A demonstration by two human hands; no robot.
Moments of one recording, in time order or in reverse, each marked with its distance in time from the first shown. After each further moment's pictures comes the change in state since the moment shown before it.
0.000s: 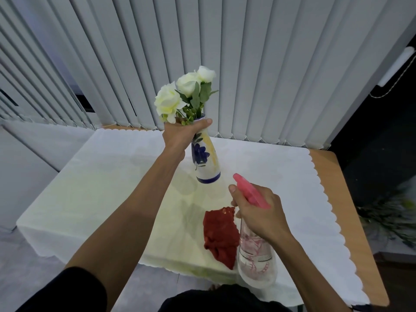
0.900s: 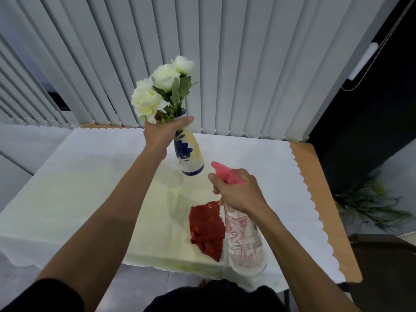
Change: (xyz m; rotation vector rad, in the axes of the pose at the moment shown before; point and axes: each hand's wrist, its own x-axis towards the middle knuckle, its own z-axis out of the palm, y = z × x) left_hand -0.012 0.001 -0.002 -0.049 -0.044 0.047; right_hand 0.023 -0.008 -0.003 -0.015 -0.081 0.120
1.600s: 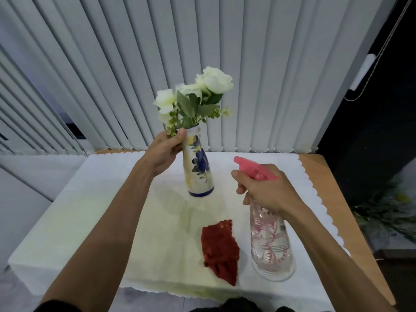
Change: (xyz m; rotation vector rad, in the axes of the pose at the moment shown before) left_hand 0.015 0.022 -0.028 -0.157 -0.639 0.067; right_hand -0.001 -0.025 -0.053 0.178 0.005 -0.144
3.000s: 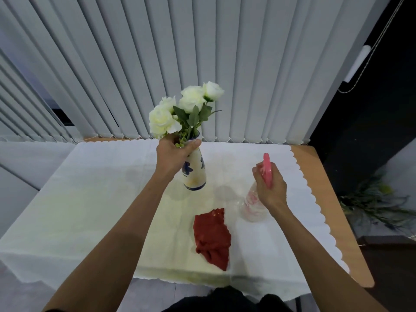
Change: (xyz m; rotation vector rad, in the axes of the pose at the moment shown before) left_hand -0.019 -0.044 0.044 0.441 0.461 0.108; right_hand 0.055 0.122 0.007 0.042 0.456 -0.023
